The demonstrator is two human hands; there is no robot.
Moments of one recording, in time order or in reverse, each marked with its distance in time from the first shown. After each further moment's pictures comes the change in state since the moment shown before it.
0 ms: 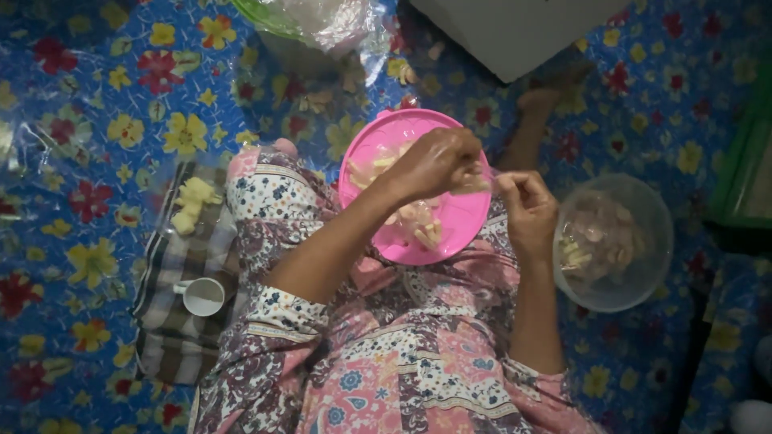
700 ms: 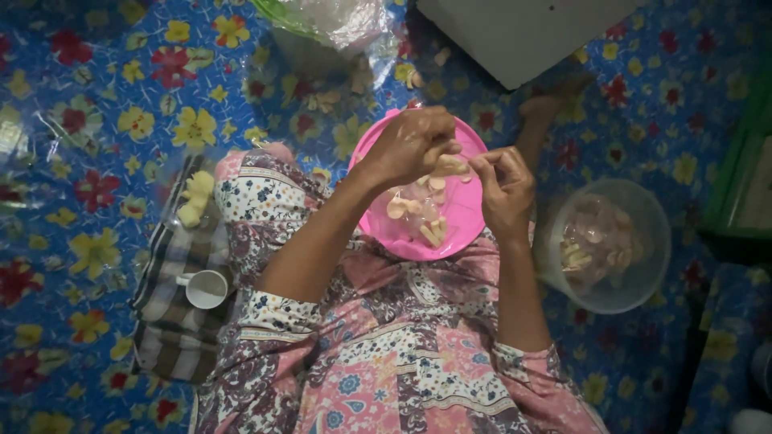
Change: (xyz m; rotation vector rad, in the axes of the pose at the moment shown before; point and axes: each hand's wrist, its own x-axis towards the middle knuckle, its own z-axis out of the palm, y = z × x) left_hand -0.021 0.032 -0.064 0.024 0.105 -0.022; right_hand 0.011 -0.031 0.038 -0.141 -0.079 -0.270
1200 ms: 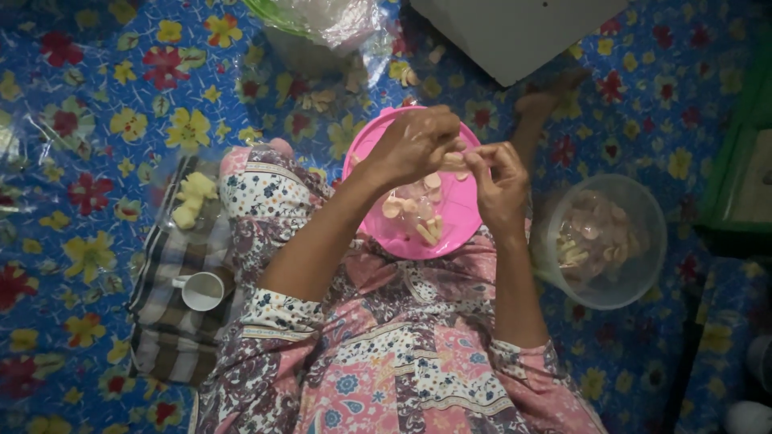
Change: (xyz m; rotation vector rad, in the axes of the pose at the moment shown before) left_hand 0.006 -0.001 0.015 0.048 -0.041 -0.067; right_hand 0.003 -0.002 -0.002 0.055 -0.019 0.037
